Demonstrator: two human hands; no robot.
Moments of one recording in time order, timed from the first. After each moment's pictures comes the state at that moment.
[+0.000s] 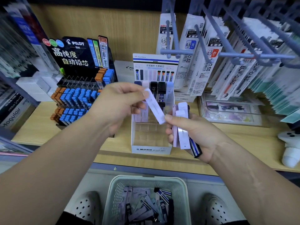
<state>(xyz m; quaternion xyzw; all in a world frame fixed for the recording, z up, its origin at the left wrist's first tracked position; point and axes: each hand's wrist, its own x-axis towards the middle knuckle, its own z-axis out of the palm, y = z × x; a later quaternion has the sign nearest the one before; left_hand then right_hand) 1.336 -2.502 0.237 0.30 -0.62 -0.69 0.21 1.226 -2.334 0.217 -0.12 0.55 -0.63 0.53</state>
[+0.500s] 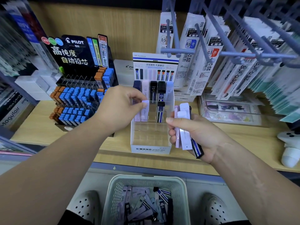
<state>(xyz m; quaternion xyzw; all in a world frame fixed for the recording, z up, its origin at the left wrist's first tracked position) 1.337 -2.513 0.216 0.24 -0.88 -0.33 0.22 1.222 -2.329 0.214 -0.10 0.56 -0.62 0.54</state>
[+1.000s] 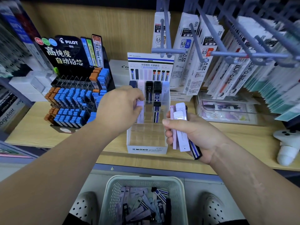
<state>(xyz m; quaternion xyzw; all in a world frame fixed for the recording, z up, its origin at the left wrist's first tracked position) 1.328 -2.513 0.202 0.18 -0.94 -0.12 0.25 1.218 -2.325 0.212 -0.13 0.56 -0.61 0.54</state>
